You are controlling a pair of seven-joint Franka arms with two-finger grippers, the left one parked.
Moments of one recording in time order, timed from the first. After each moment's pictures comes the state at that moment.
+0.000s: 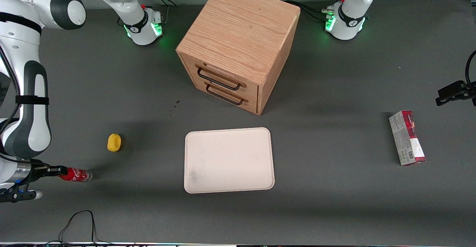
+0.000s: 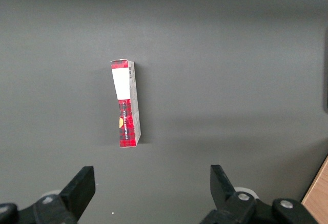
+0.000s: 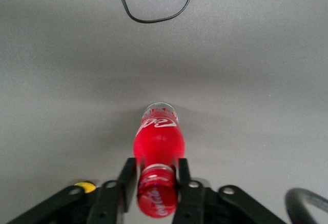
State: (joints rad) arm -0.22 0.84 0.01 -1.06 -0.08 1.88 -0.25
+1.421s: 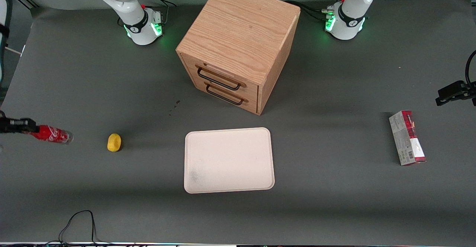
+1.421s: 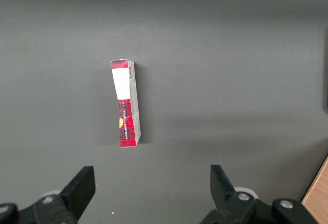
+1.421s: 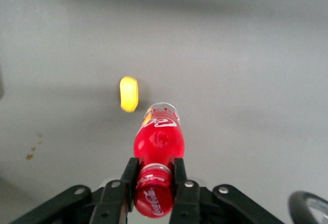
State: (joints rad) arm -0.19 0.27 0.01 -1.42 -0.08 1.60 -0.25
